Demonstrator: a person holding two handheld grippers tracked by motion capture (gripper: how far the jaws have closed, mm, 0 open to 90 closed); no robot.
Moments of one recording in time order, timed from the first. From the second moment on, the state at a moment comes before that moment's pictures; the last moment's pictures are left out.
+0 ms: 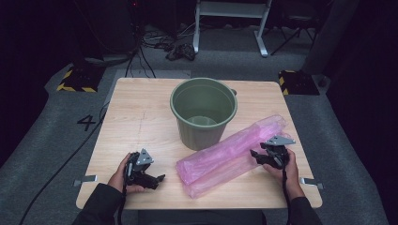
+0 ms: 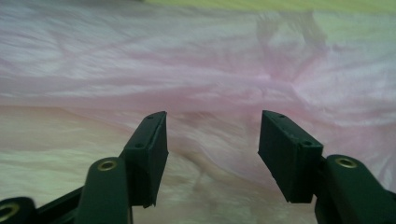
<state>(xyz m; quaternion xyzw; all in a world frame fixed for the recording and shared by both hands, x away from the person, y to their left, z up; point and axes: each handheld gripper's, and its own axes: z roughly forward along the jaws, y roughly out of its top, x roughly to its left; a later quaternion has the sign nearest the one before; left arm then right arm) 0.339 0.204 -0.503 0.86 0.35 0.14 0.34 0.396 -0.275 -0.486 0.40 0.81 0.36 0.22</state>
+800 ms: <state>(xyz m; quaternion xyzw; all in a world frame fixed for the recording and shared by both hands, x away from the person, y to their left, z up) 0.330 0.199 -0.498 0.86 0.34 0.14 0.35 0.354 -0.191 -0.486 0.21 0.88 0.41 0.13</state>
